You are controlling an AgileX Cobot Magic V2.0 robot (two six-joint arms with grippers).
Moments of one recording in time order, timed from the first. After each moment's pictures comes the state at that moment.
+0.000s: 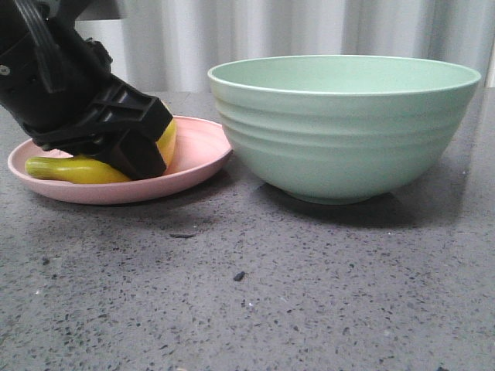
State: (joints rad) left arm -0.64 1.48 -0.91 -0.04 0.43 -0.04; right arm -0.09 0.50 -0.31 0.09 0.33 0.08
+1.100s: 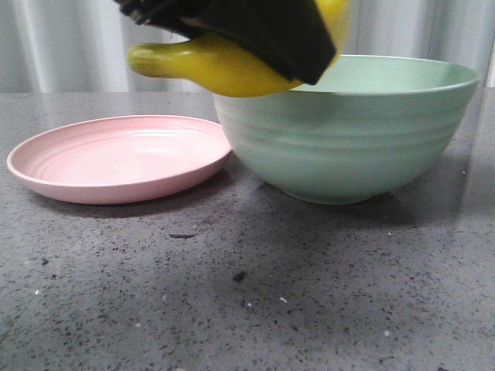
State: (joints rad) left arm -1.03 1.33 -1.03 -0.04 0.44 0.01; right arm 0.37 1.21 -1.18 0.31 0.74 0.08
